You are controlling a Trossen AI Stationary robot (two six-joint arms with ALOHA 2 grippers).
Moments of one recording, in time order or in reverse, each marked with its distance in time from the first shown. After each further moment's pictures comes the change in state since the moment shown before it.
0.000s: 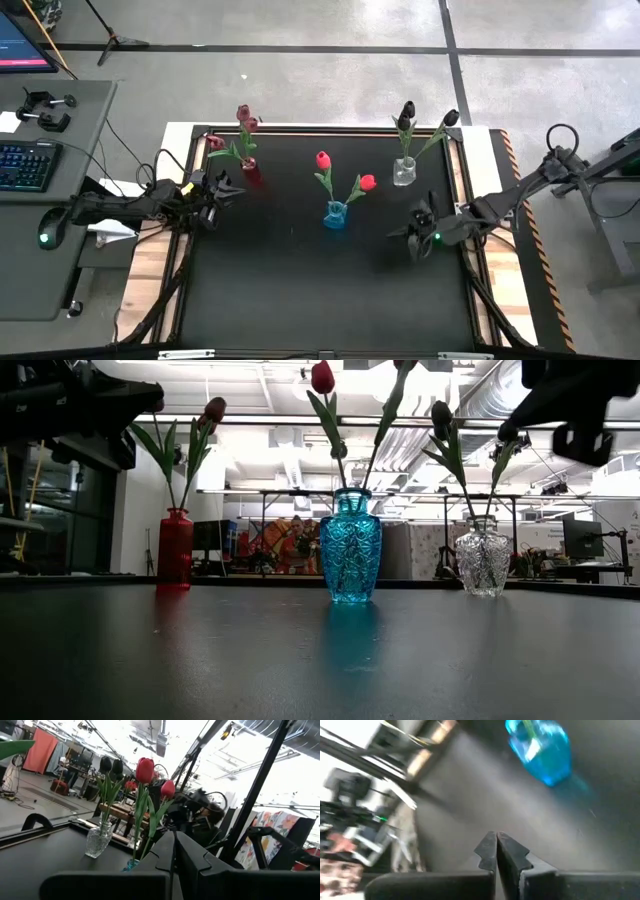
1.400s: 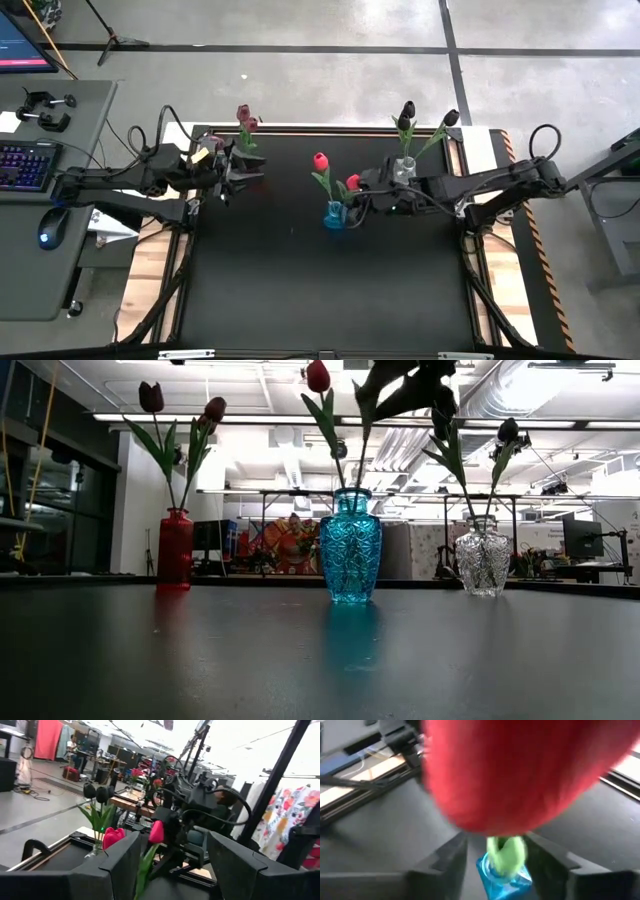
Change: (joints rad) left arm 0.000 0.640 0.763 -0.272 -0.008 0.079; right arm -0.359 0.517 0.588 -0.129 0.040 -0.518
